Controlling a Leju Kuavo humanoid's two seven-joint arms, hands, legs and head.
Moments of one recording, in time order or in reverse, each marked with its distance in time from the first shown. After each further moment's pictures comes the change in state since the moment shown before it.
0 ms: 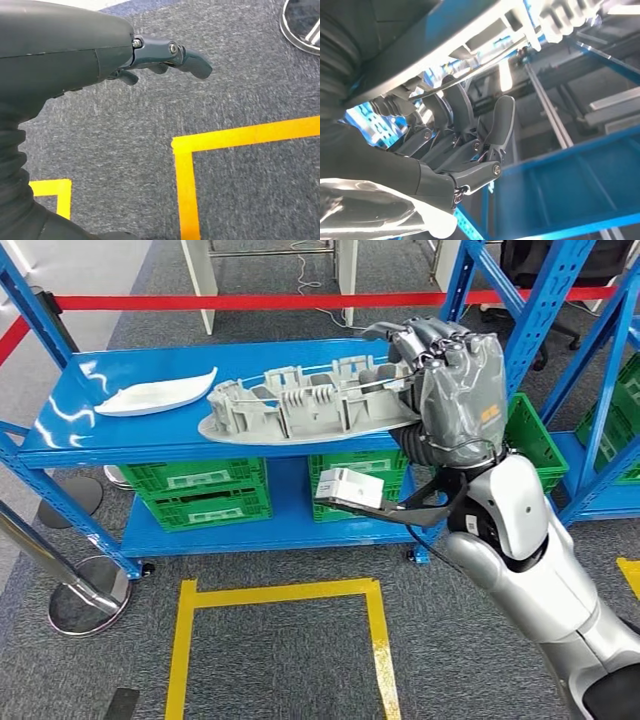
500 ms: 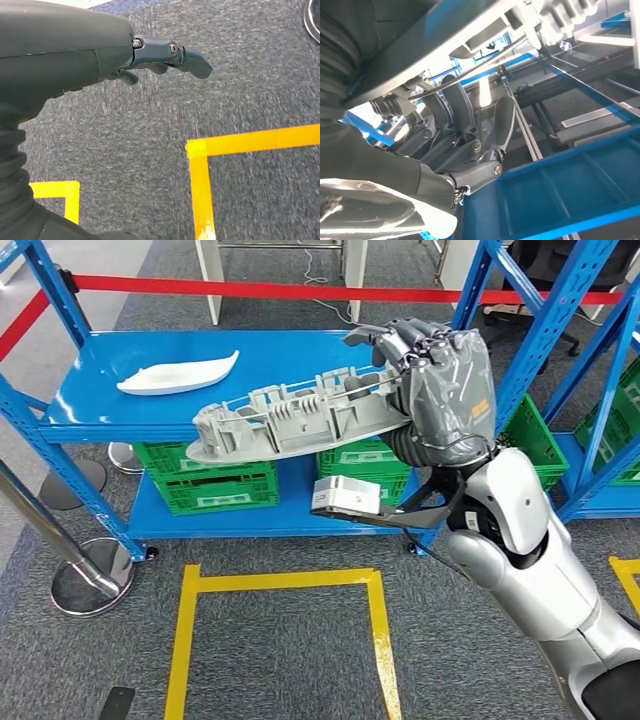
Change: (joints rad) left arm -0.001 -0.002 0.009 0.000 -0.013 0.000 -0.001; right arm -0.026 0.000 0.010 -0.001 -0.077 0.049 -0.032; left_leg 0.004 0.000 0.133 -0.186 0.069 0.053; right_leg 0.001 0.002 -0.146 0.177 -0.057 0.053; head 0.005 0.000
